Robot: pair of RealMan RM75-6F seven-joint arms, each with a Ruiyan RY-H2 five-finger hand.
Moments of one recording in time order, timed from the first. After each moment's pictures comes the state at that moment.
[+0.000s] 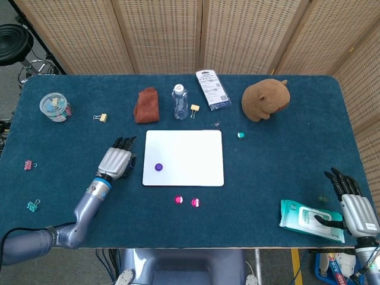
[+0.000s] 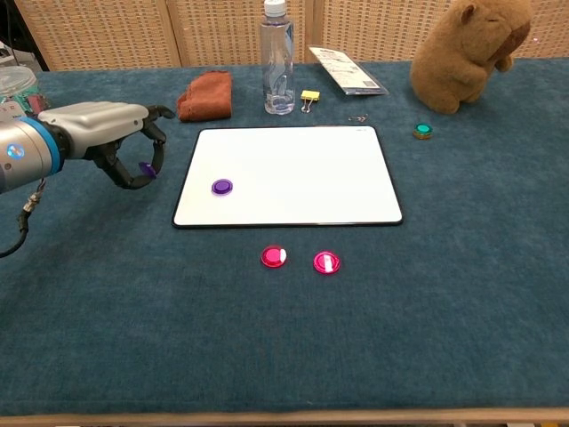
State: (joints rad) left arm -0.78 -1.56 -0.15 -1.40 0.94 0.92 0.45; right arm 0.12 -1.04 0.04 -1.64 -1.47 1.35 0.20
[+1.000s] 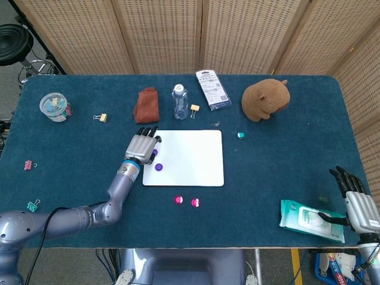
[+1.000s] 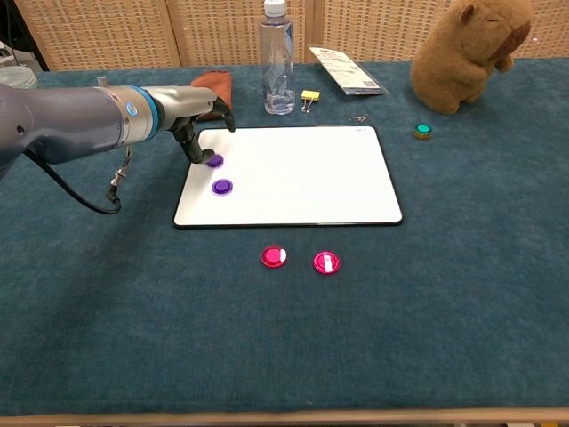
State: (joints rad) left arm -1.08 -1.68 -0.24 -1.27 0.46 0.83 0.68; right arm 0.13 -1.04 0.06 -1.62 -1.42 1.31 0.22
